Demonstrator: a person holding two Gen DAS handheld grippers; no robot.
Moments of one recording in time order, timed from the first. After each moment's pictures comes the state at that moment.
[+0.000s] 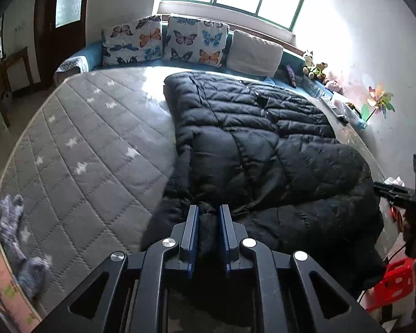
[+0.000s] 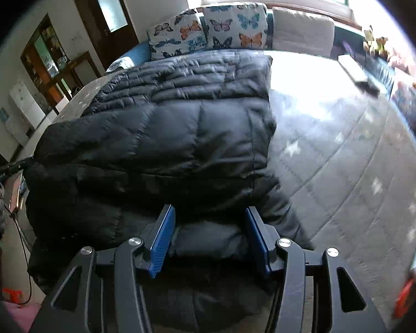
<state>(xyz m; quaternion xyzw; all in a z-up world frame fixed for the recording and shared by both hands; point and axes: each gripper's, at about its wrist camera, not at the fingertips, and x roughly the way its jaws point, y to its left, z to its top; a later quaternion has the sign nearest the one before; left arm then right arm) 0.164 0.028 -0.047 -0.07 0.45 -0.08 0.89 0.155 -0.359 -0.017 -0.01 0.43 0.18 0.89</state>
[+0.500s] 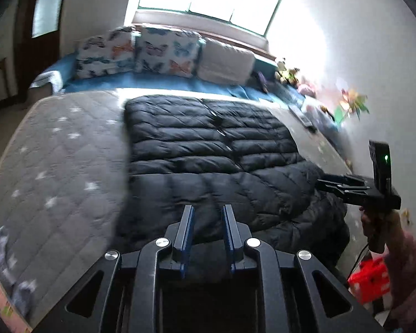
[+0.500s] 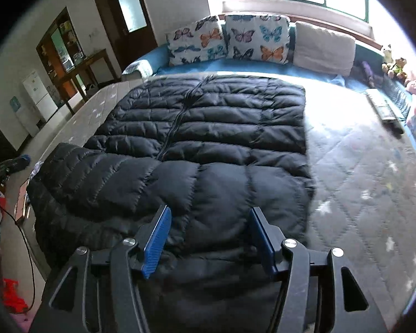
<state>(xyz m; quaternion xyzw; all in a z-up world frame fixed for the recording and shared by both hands) 0.195 -0.027 -0.004 -0.08 0.43 -0.15 0.89 0.199 -0.312 -0.005 -0.02 0.41 0.22 0.88</state>
